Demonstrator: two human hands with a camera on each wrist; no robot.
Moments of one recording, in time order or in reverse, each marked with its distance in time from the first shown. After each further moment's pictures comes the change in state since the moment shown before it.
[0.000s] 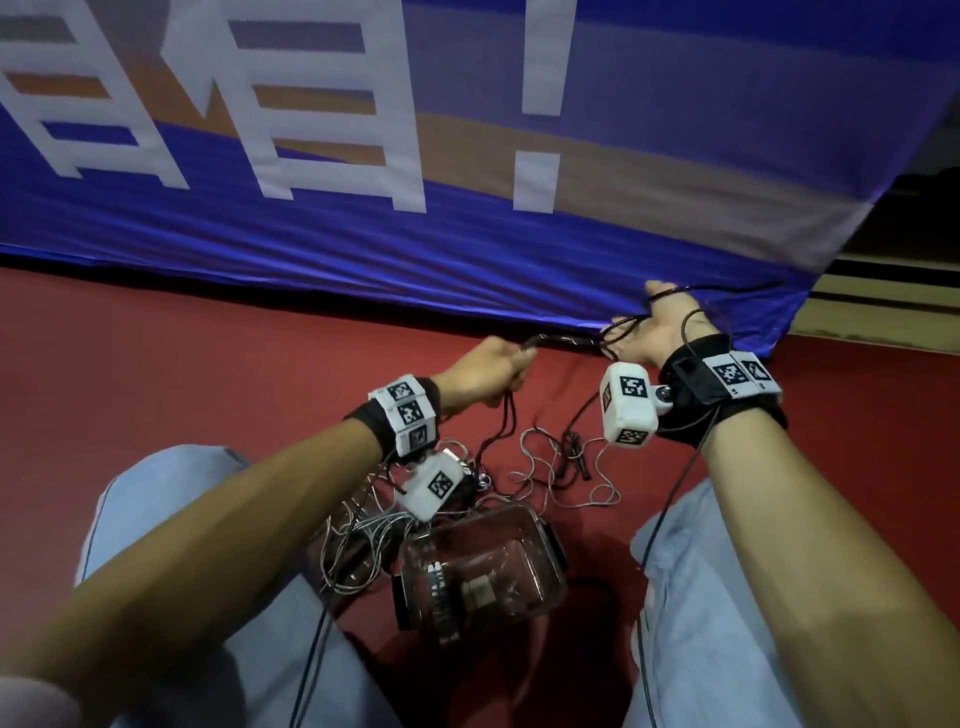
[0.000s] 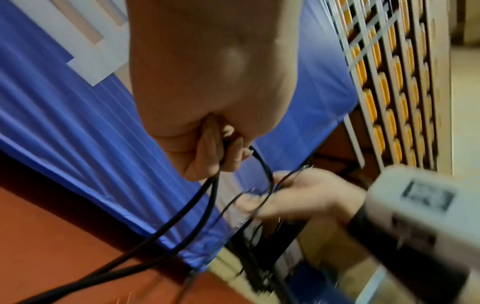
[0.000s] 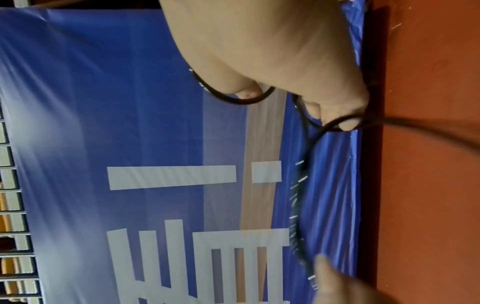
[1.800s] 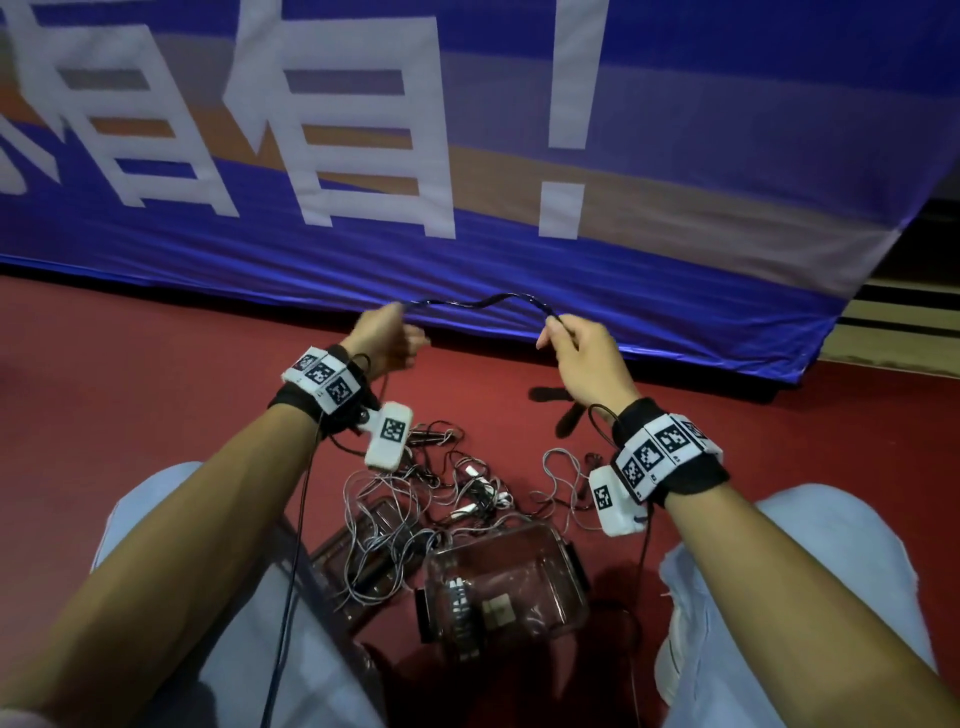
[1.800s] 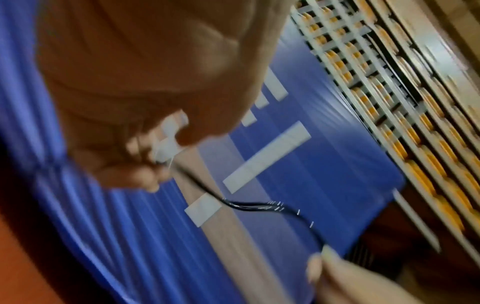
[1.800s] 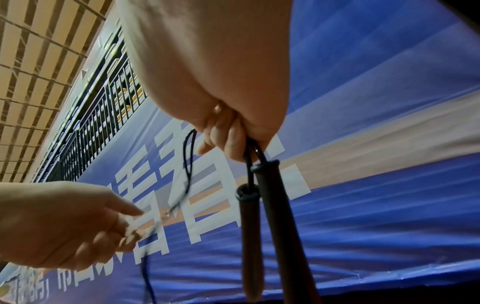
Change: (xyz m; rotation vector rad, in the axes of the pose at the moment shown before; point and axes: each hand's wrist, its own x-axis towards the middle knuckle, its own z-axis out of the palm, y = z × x) left_hand -0.036 -0.009 -0.140 -0.444 0.542 -0.342; right_hand -0.034 0.085 0.033 -1.129 -0.198 -1.030
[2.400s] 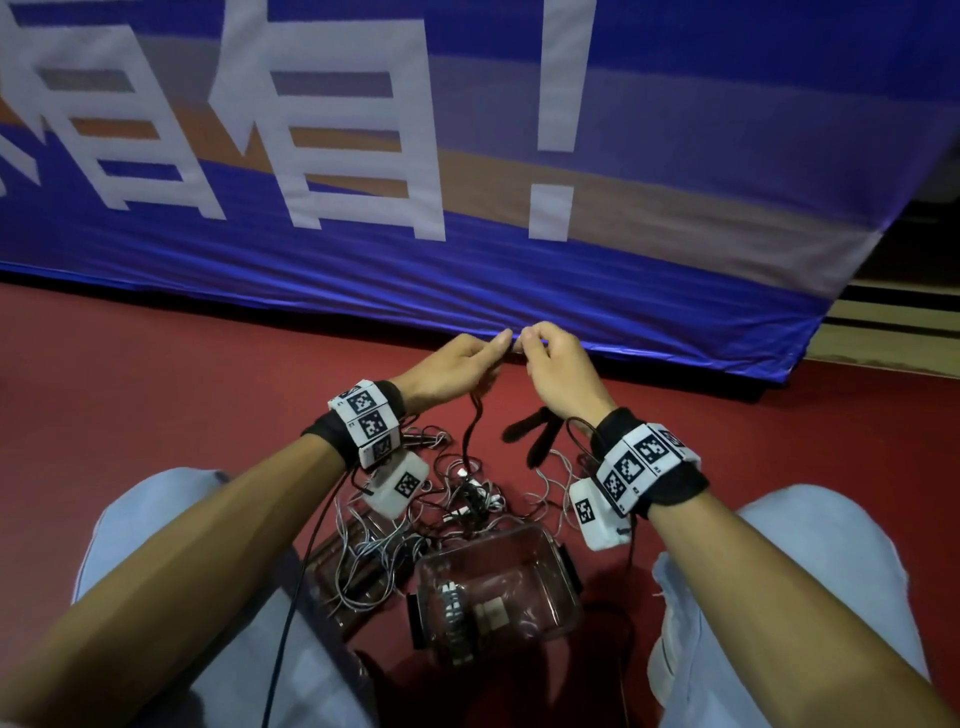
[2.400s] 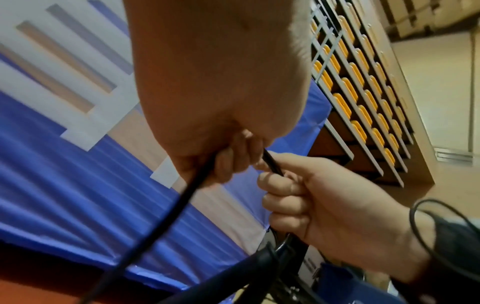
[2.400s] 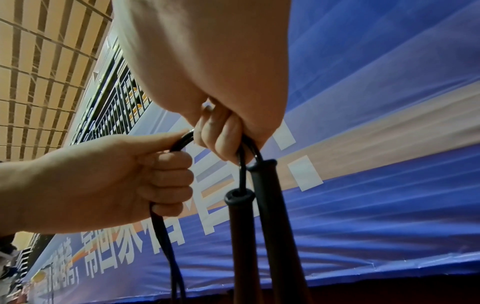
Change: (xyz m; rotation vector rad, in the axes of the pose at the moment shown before) left_hand -0.060 -0.018 0.069 0.507 -0.501 0.574; right_hand -0.011 -0.016 0.012 0.074 -0.085 0.034
